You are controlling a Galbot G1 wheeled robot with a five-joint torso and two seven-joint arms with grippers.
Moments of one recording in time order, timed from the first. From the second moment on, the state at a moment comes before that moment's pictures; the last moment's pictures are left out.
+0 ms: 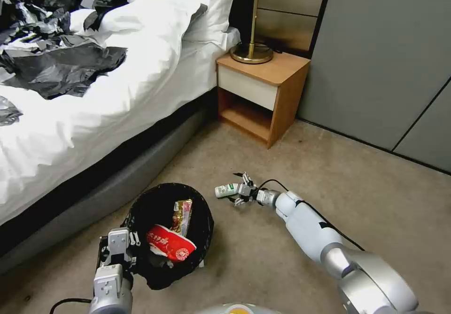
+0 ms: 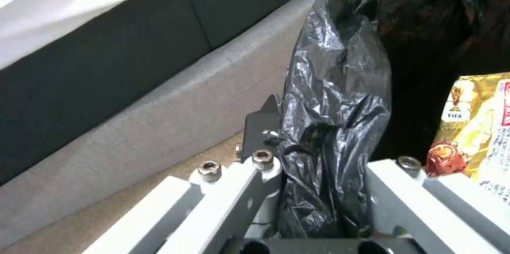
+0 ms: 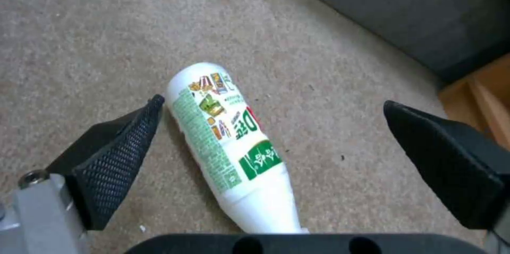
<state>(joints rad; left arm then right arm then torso) 1.92 -1.54 -0.58 -2.30 0.07 0.27 -0.24 -0.53 1.46 -0.01 0.49 -0.42 0.57 -0.39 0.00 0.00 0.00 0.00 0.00</state>
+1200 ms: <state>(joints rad) 1.90 -1.54 -0.58 -2.30 0.06 0.26 -0.24 -0.29 1.55 -0.07 0.27 -0.15 0.28 -0.69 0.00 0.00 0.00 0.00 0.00</state>
